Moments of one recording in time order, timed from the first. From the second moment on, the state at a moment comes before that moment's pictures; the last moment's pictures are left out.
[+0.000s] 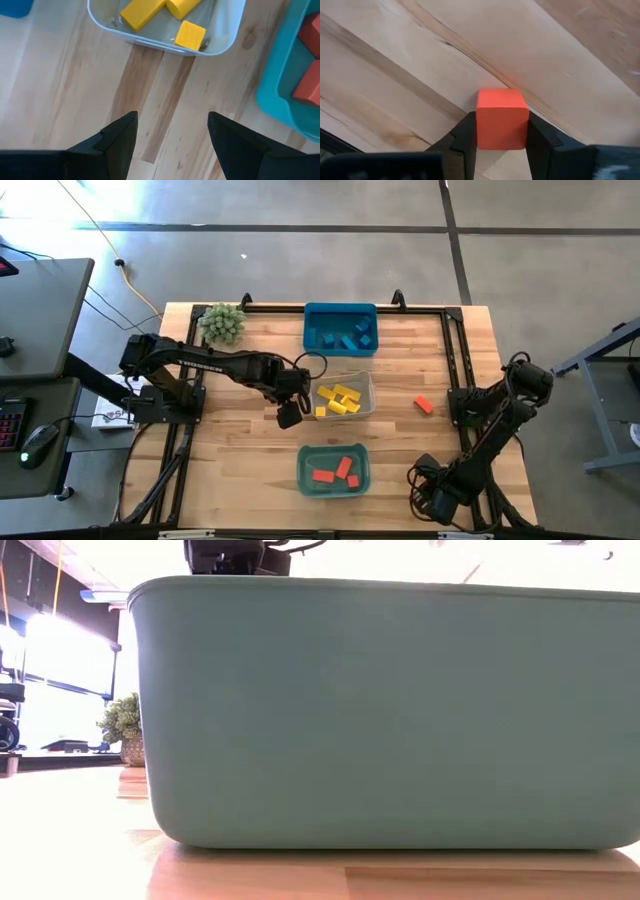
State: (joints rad) left arm 0.04 1.64 1.33 -0.98 -0.07 -0.42; right arm 1.01 1.67 0.95 -0.73 0.00 1.93
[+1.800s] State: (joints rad) left arm 0.20 1.64 1.33 -0.97 -0.12 -0.21; right arm 0.47 1.78 1.42 -0.75 0.00 0.81
